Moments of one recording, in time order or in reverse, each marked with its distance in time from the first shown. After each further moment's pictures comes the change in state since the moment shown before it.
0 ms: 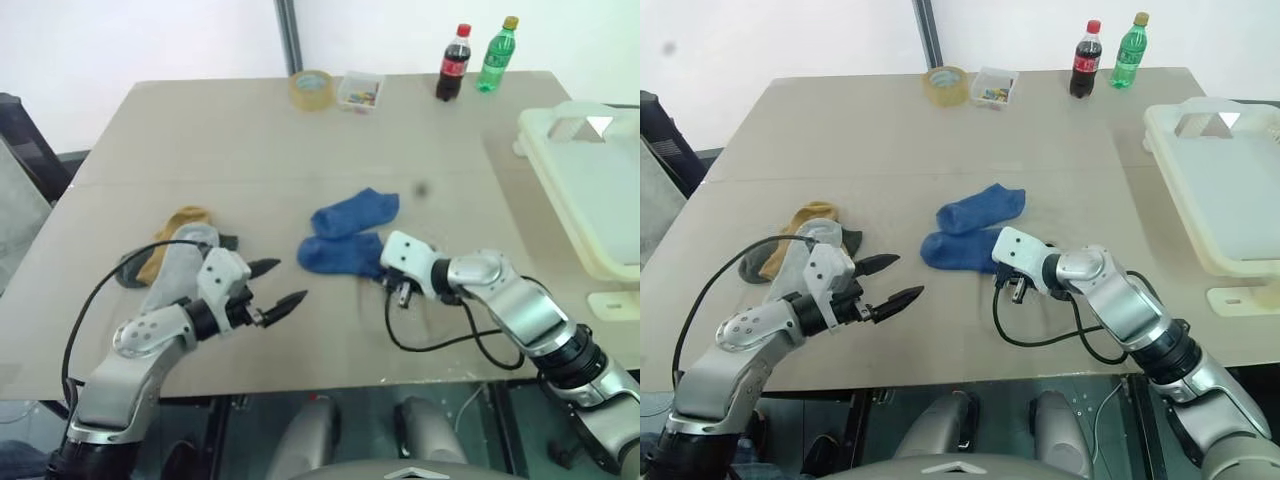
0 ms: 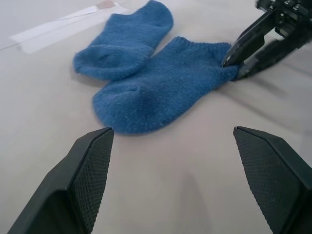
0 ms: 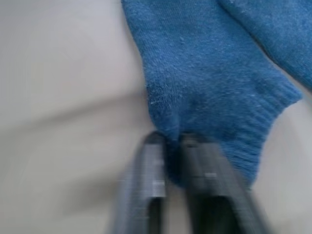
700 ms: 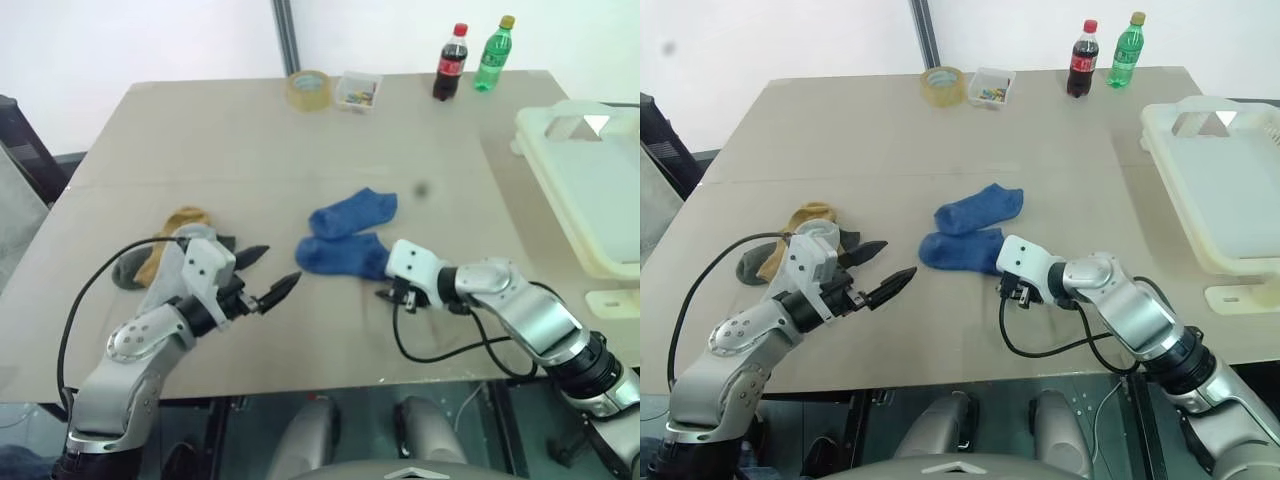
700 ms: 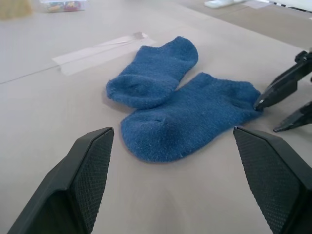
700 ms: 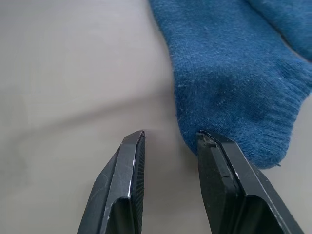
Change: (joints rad) left arm 0.034 -0.053 0.082 -0.075 -0.072 0.039 0.098; right arm 0.036 -0.018 0.000 -0.032 0.049 -0.032 -0.023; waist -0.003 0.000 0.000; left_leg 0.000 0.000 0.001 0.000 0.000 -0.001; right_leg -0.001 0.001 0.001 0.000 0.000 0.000
